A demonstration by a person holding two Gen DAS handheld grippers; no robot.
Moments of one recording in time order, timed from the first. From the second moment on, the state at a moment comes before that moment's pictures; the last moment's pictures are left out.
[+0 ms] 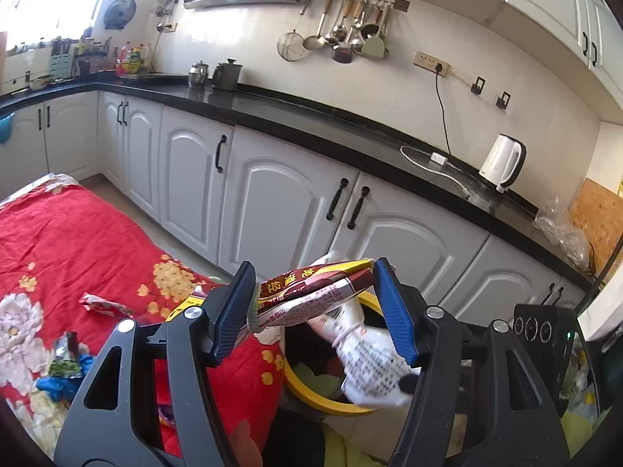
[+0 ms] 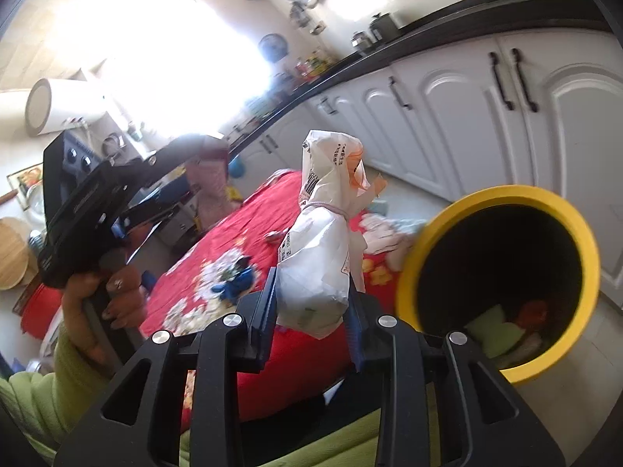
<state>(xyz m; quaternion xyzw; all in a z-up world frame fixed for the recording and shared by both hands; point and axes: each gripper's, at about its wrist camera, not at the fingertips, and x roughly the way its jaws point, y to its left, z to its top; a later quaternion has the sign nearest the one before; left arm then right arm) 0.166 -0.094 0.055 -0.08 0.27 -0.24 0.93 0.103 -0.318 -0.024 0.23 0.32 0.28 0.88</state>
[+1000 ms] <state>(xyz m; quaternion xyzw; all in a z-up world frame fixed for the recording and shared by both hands) 0.186 -0.179 -0.007 -0.05 0.33 -0.29 0.90 0.105 -0.402 -0.054 0.23 0.31 0.13 0.91</state>
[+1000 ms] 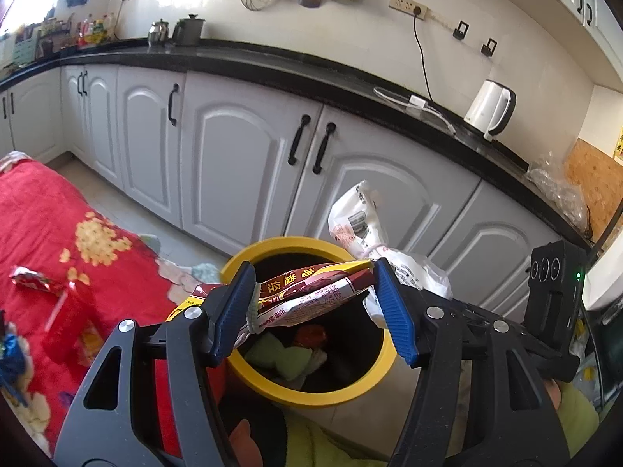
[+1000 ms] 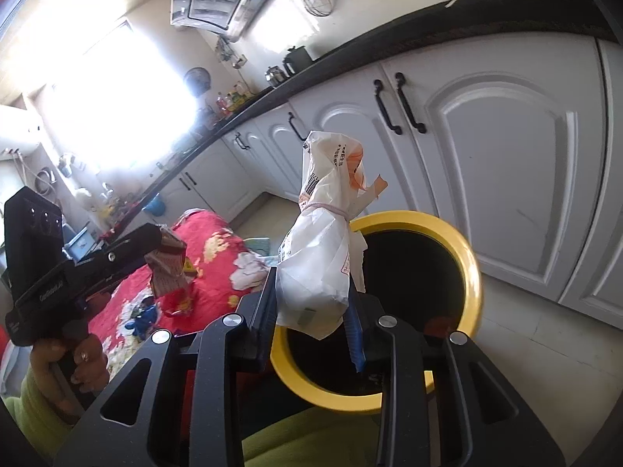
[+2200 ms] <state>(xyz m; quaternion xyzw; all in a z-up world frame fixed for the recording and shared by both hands) 0.218 -0.197 -0.067 -0.07 0.39 -0.26 0.88 0.110 -0.432 -0.089 0.25 0.34 0.06 0.90</state>
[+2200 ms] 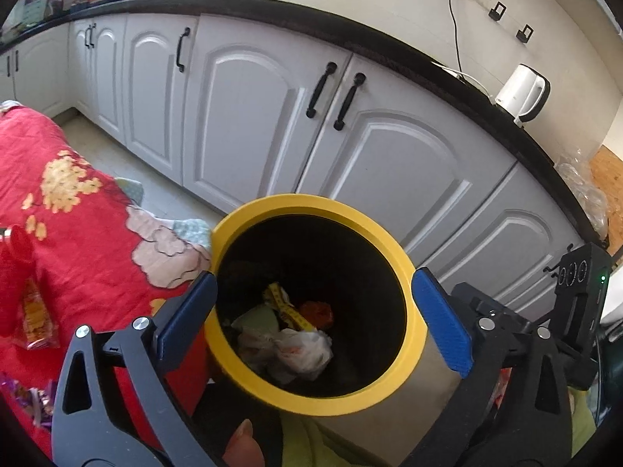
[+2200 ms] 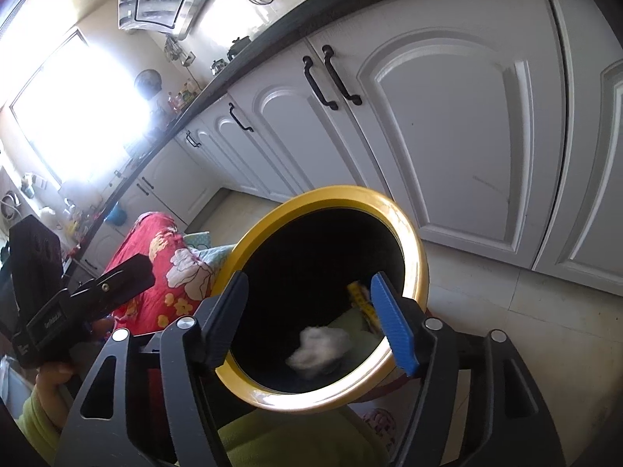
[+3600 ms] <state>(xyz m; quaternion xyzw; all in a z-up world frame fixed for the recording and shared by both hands) 0.161 -0.062 -0.007 -0.08 0.30 -0.13 0.94 0.099 -0.310 -0.027 0.11 0.28 0.15 0.94</state>
